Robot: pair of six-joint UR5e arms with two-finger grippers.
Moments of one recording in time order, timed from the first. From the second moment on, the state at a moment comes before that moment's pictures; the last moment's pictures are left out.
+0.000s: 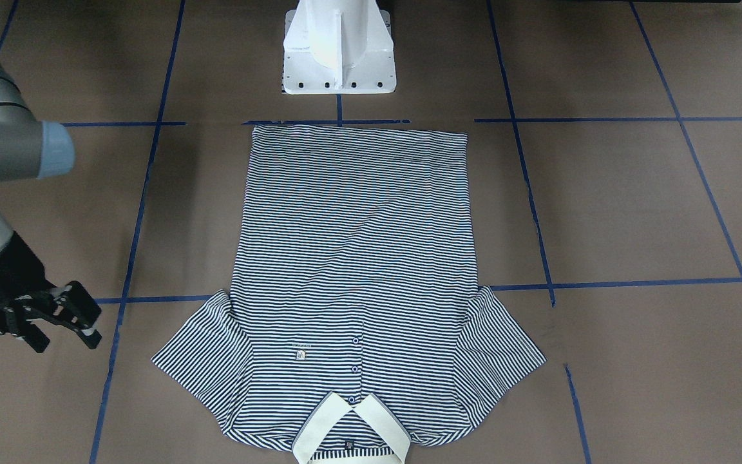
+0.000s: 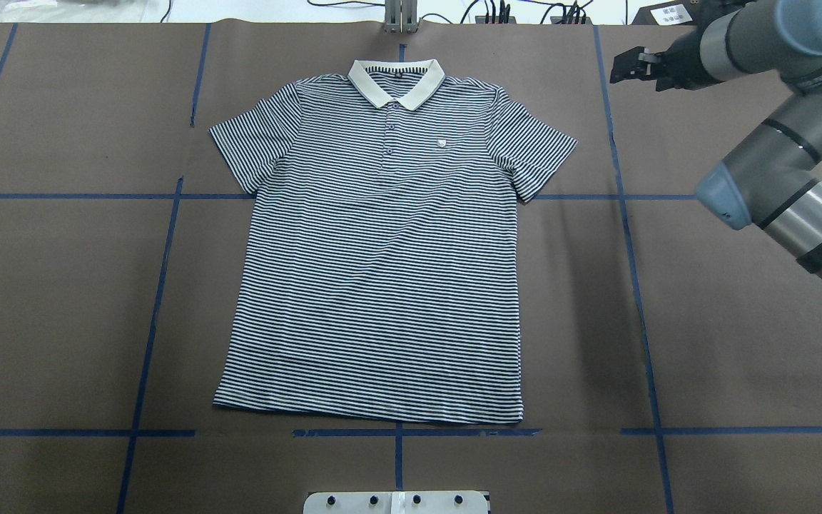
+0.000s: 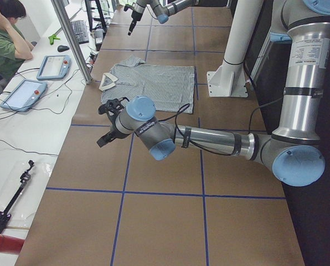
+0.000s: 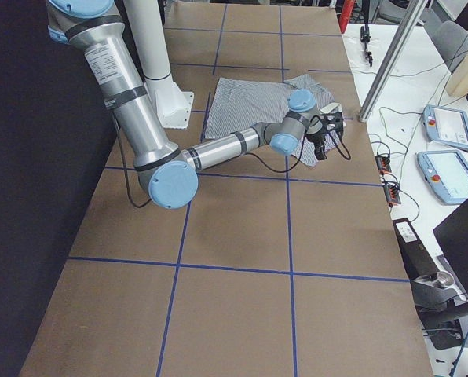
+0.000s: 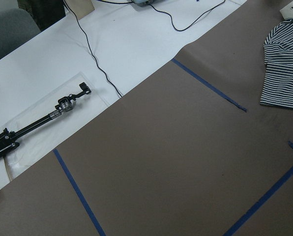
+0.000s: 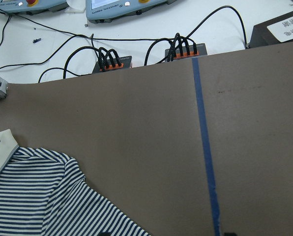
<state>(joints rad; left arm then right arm) -1.51 -1.62 -1.63 -2.38 -2.31 0.03 0.99 -1.11 1.42 -0.88 1.90 1.09</state>
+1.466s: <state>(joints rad) -1.51 -1.62 -1.62 -2.39 -2.31 0.03 0.82 -0.99 1.17 -0.87 1.71 1.13</state>
